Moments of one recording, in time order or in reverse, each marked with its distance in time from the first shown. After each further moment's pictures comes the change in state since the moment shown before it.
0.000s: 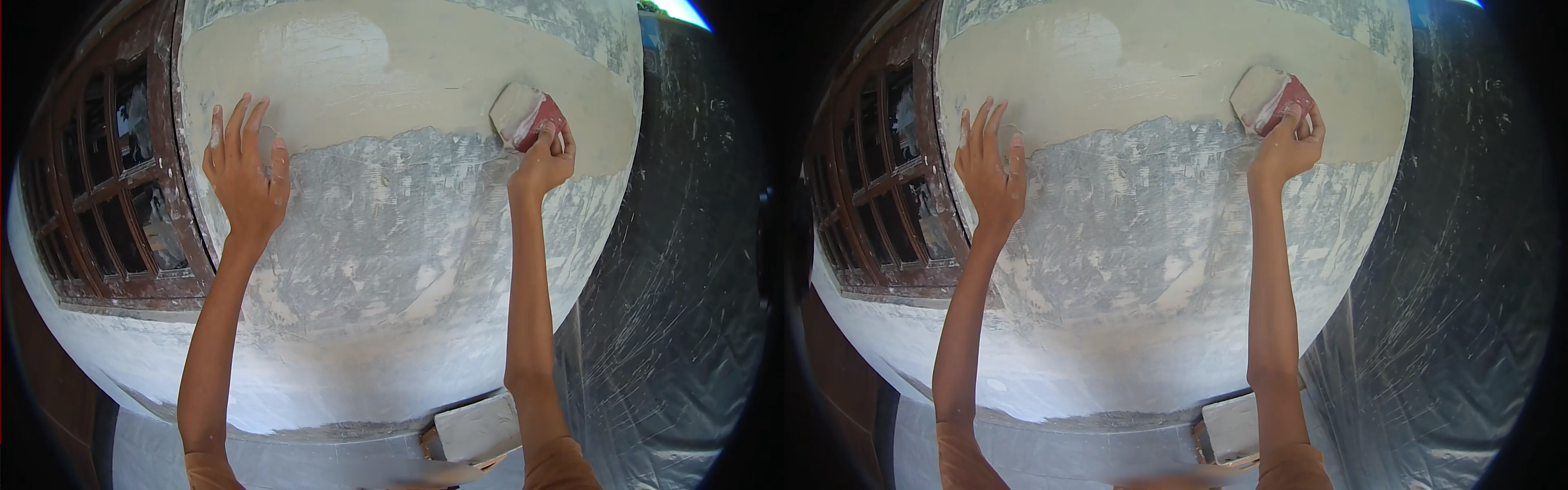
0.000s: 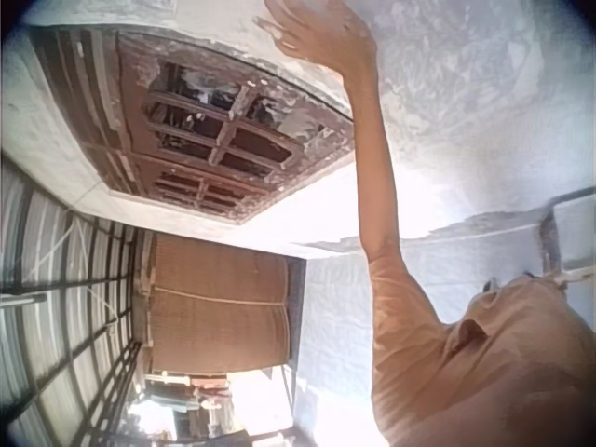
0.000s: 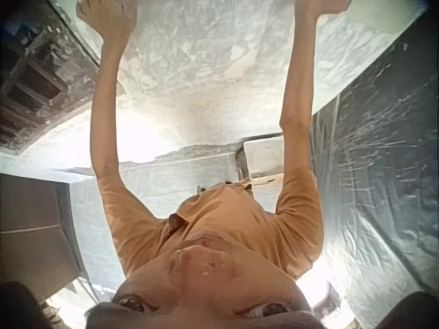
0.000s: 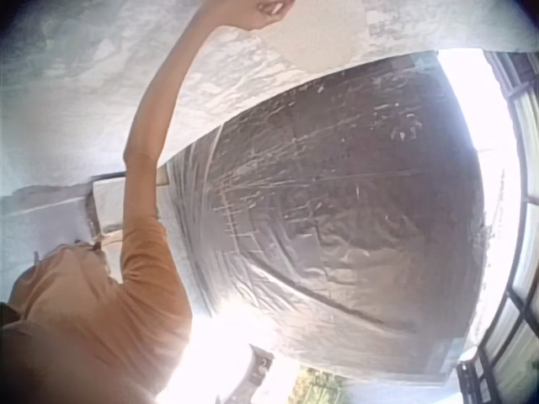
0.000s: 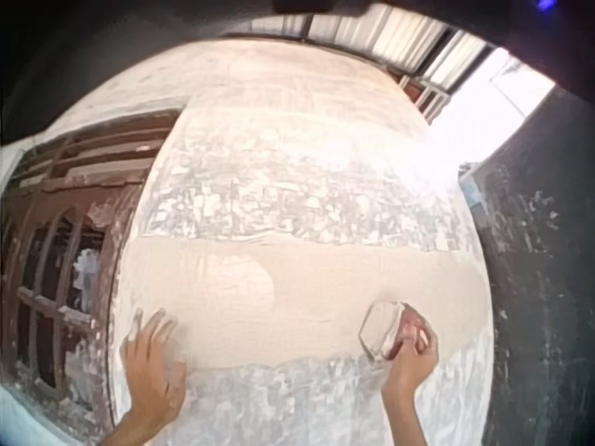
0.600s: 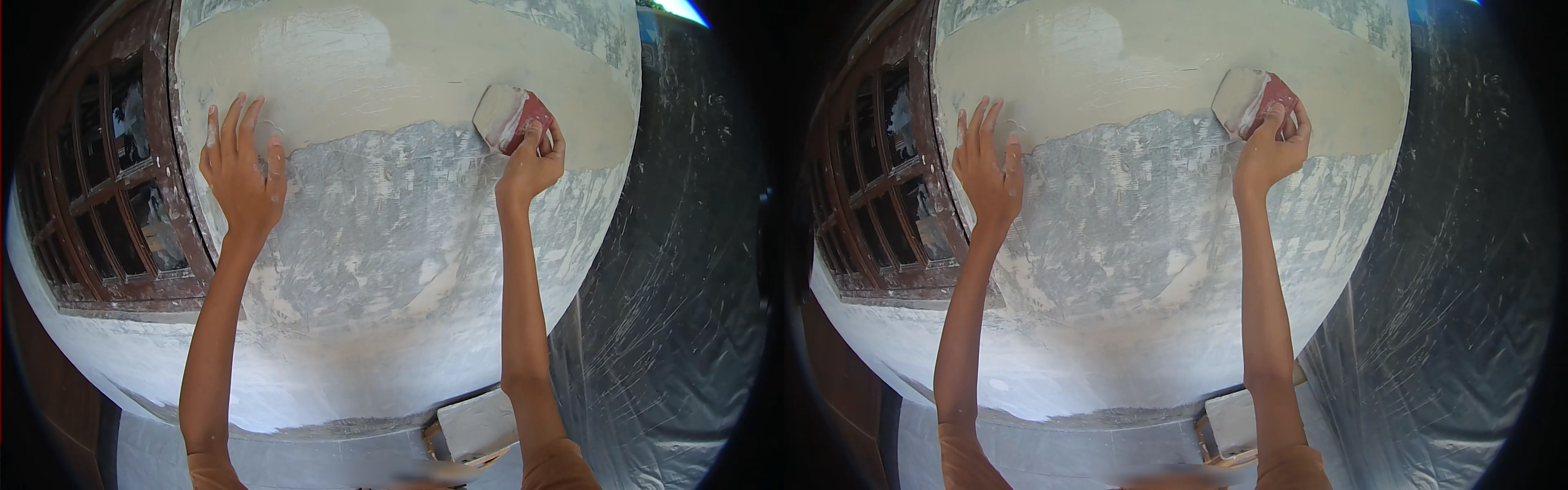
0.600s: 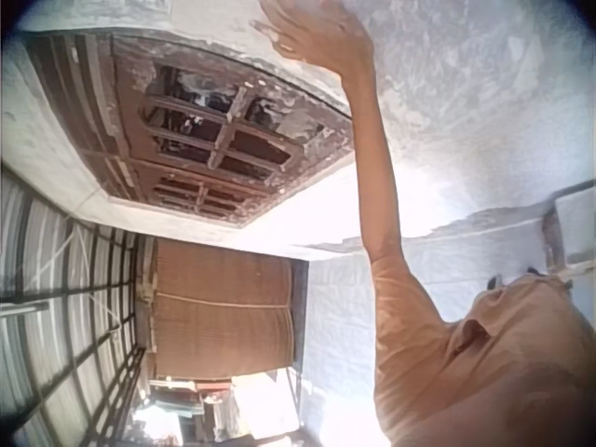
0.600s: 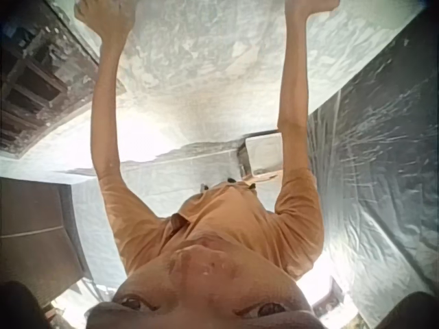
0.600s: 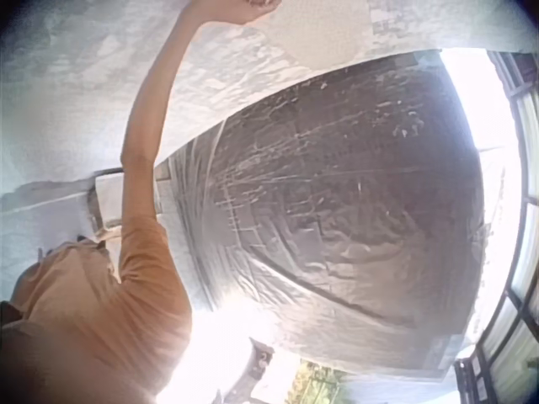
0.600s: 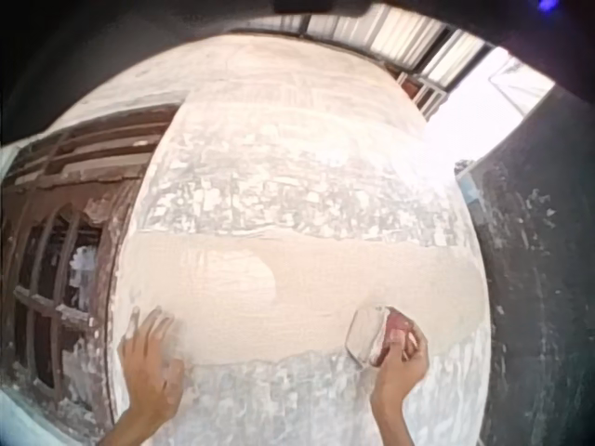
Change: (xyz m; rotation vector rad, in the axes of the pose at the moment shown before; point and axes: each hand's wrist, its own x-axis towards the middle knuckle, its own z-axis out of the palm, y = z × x) left_hand -0.002 -0.008 -0.001 -0.040 -0.008 -0.020; right_hand -0.027 -0.004 0.000 -0.105 -0.059 -0.055
